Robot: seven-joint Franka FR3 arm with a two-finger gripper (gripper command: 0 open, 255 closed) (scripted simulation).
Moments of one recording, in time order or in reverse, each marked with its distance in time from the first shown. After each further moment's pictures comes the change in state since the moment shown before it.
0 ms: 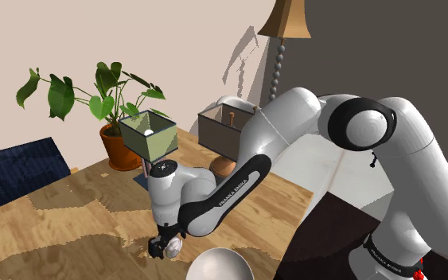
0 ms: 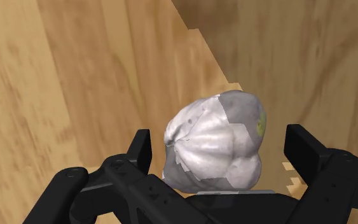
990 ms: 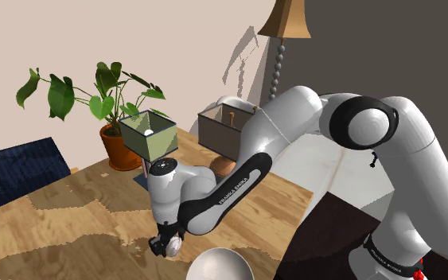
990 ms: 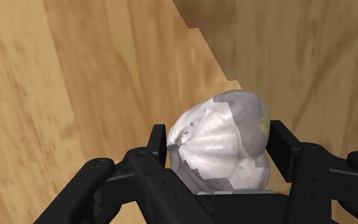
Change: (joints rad) arm -0.004 -0.011 0.004 -0.001 0.004 -0.009 -0.003
